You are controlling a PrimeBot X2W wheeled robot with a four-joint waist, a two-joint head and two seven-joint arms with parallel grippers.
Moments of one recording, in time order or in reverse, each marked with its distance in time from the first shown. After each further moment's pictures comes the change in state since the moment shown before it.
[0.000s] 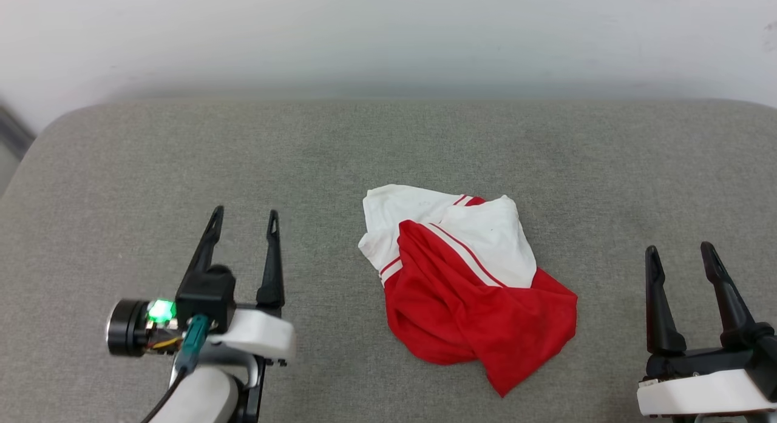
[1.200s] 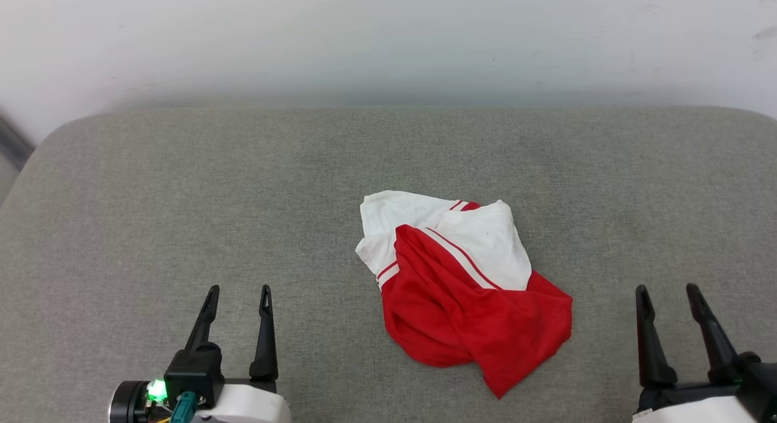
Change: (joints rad) left arm 0.329 -0.326 0.449 0.001 0.335 -0.353 -0.003; right arm 0.074 0.000 0.014 0.063 0.060 0.000 0.000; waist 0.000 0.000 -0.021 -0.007
